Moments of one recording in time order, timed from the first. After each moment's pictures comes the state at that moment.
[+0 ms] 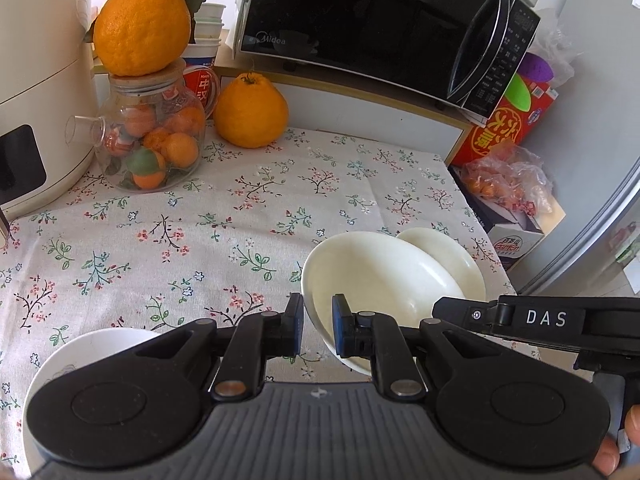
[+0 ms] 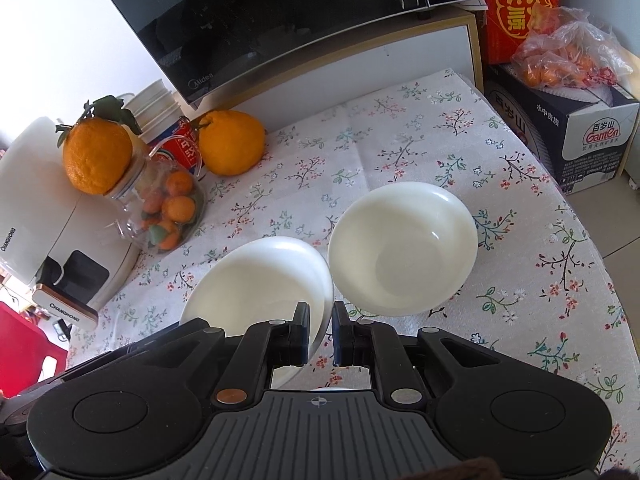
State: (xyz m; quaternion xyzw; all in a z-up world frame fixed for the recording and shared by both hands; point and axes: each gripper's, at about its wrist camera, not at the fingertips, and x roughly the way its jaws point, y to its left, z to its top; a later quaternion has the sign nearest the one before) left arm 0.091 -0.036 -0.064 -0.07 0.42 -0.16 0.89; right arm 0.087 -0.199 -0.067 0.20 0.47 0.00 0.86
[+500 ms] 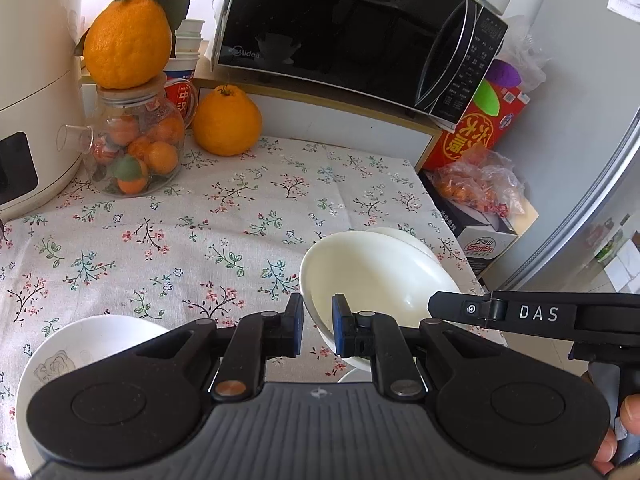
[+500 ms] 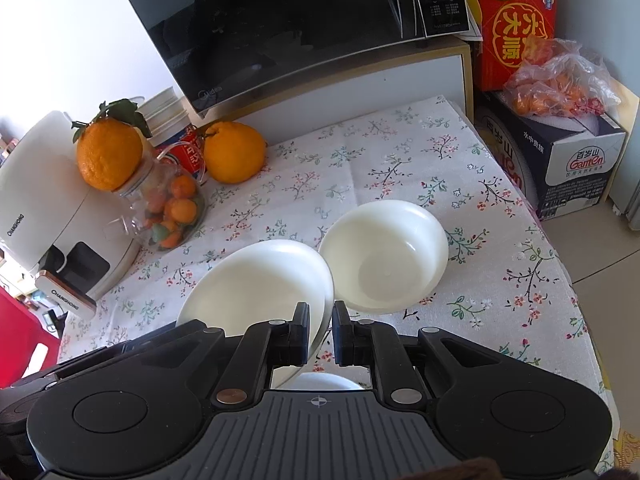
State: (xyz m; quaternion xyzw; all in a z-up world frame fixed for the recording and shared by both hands) left arm 0.068 -0.040 -0.050 -0.08 0.41 -0.19 0.89; right arm 0.064 -0.202 -0.042 0.17 0.47 0.00 0.87
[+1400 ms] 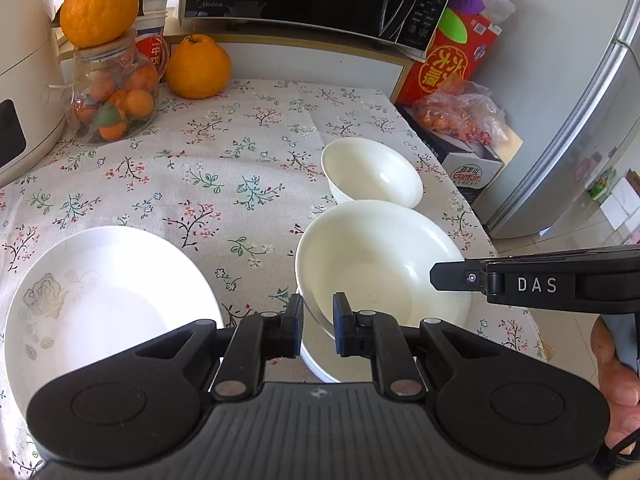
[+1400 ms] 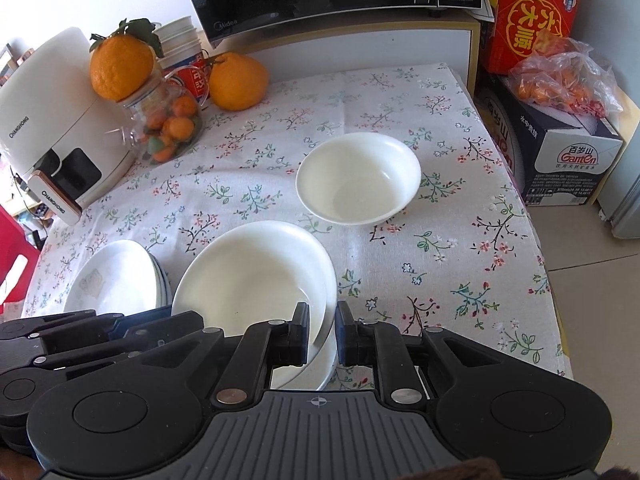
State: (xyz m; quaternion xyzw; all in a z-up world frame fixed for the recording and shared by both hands) left arm 0.026 -0.057 -0.072 -0.03 0.46 -0.21 0.87; right arm 0.022 -0.202 -0.056 0.09 0.52 0.02 0.85
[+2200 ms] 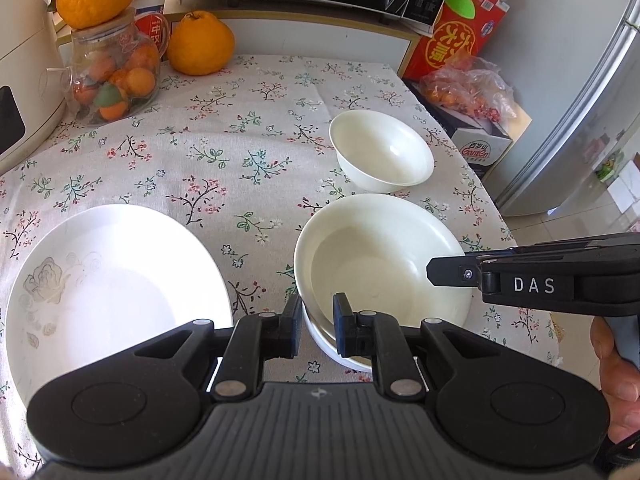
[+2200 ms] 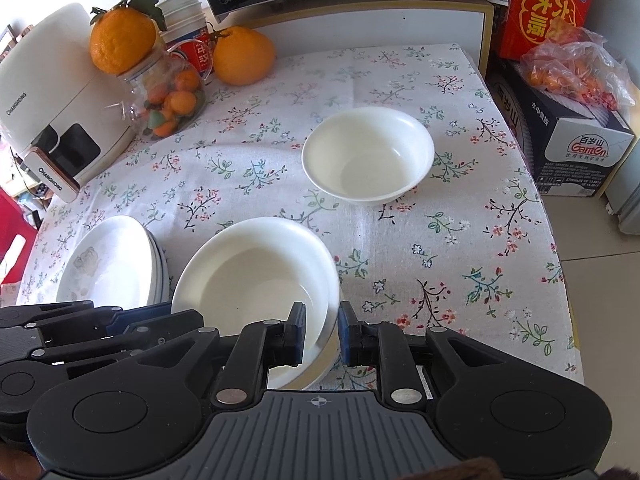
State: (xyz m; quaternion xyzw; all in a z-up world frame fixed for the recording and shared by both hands) left arm 0.029 -0.057 -0.078 -0.01 0.48 -0.21 0.85; right arm 0.025 -0.196 -0.068 0.08 0.54 0.03 0.84
